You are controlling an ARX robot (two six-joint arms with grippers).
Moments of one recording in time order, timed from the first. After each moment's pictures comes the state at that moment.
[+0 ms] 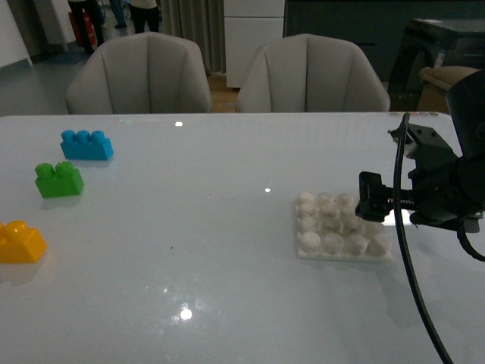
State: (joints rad) left arm 0.00 0.01 0.01 0.00 0.00 -0.01; right arm 0.07 2.16 1.22 0.05 -0.16 0.16
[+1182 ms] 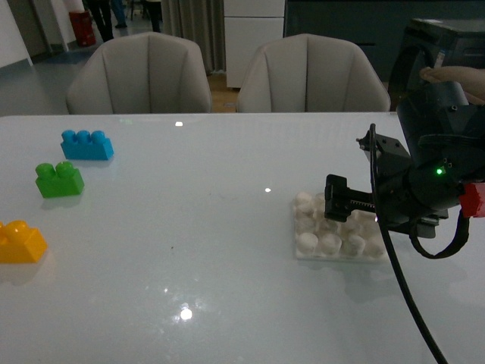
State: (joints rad) left arm 0.00 0.01 0.01 0.00 0.00 -0.01; right arm 0.14 2.28 1.34 0.03 -0.16 0.27
